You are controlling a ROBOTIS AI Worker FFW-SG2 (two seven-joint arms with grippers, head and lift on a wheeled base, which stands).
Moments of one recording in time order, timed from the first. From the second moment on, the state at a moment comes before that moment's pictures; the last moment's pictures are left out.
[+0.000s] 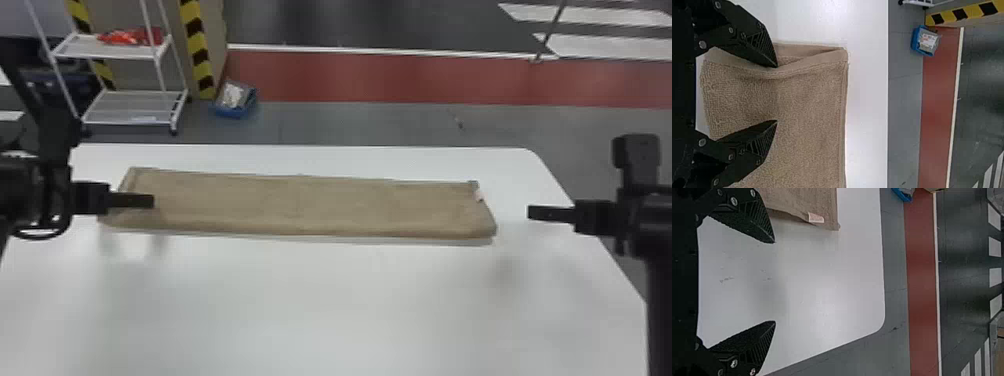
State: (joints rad) left arm -0.57 0.32 0.08 -1.09 -0.10 0.95 -0.59; right arm -0.34 -0.18 -0.38 -1.57 0.46 1.06 0.72
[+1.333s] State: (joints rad) left arm -0.58 0.34 0.08 -1.06 -0.15 0.89 -0.55; right arm -0.35 -0.18 -0.40 -1.55 0.46 1.04 0.72
